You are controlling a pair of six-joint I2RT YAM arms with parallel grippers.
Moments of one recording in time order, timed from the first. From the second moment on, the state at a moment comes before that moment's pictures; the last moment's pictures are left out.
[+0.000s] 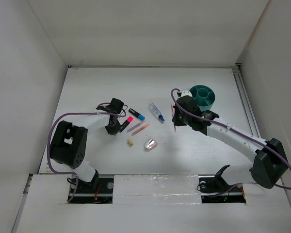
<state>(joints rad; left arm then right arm) -0.38 1.59 0.89 -0.63 -0.27 -0.89 0.68 1.33 0.98 -0.43 0.22 0.49</state>
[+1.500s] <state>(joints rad) -0.37 1.12 1.01 -0.16 0.28 -0.77 0.79 1.34 0.80 0.27 -0.38 0.85</state>
